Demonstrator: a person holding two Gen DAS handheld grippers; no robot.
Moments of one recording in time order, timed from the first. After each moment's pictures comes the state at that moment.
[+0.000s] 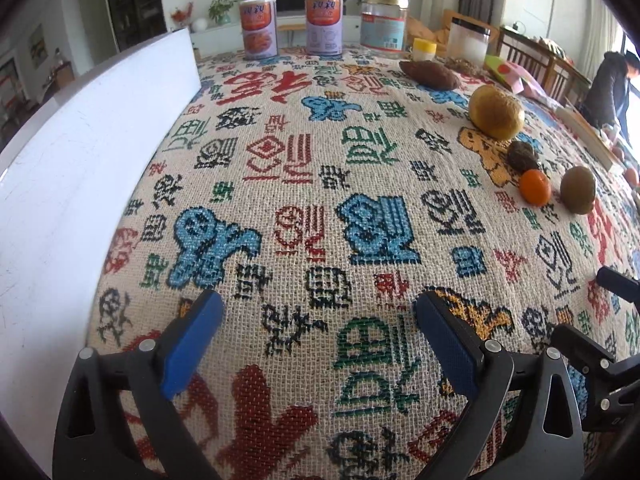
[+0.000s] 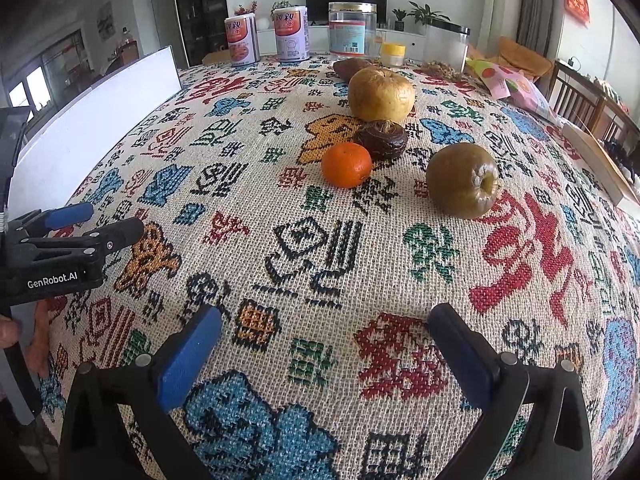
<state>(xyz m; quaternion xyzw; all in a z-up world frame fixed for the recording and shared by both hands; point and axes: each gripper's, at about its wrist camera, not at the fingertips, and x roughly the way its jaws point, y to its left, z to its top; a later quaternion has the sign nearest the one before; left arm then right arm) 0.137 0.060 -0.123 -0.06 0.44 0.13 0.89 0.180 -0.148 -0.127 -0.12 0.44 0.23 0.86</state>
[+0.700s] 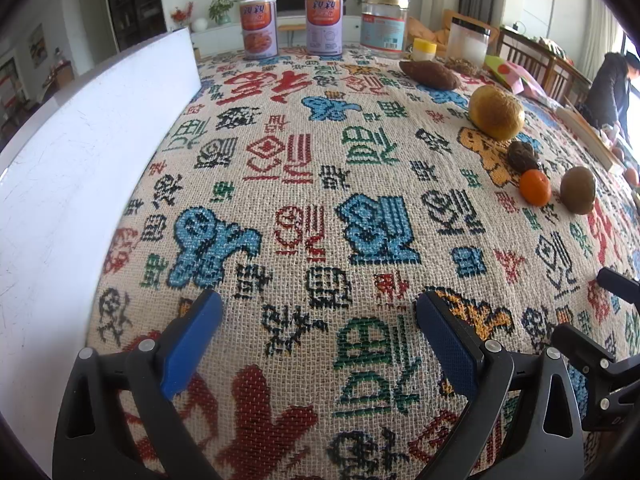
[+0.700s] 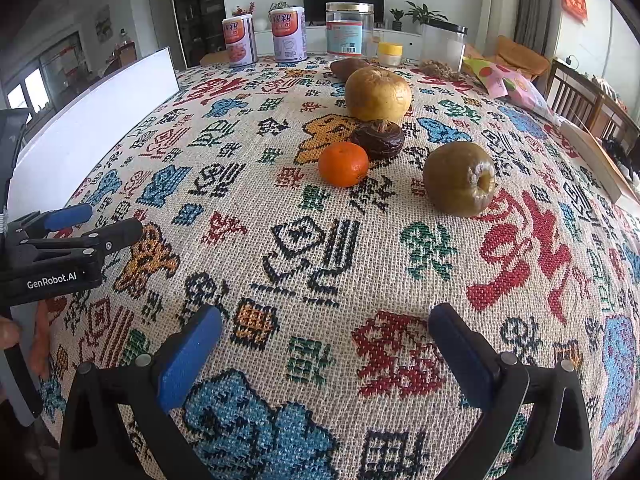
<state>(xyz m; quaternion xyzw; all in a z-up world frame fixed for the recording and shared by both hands) 0.137 0.060 -0.123 -0.06 0.44 0.13 0.89 0.181 -0.150 -0.128 -0.11 0.44 0.23 0.86</state>
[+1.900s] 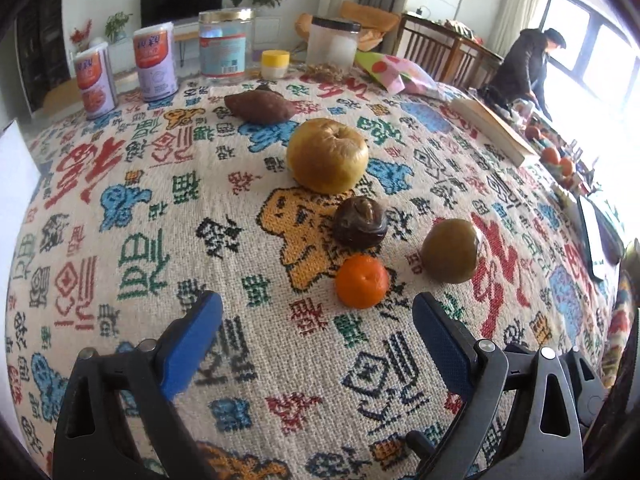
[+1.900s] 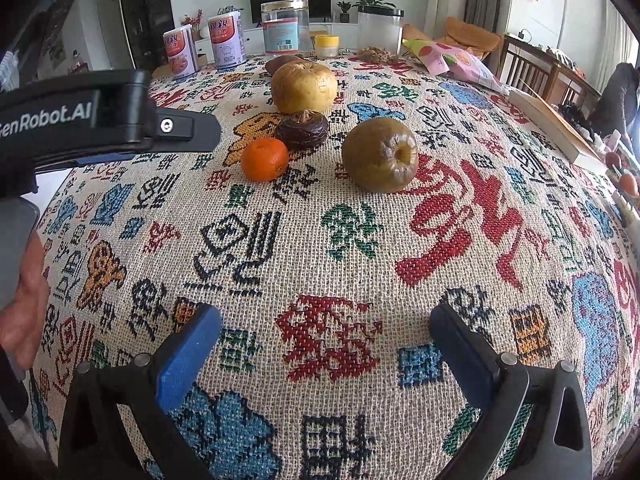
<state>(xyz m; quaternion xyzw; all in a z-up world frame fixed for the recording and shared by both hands) 0.245 -0.040 -0.092 -0.05 0.44 -0.06 0.89 0.187 -0.182 -0.125 -0.09 0.45 0.15 0.88</state>
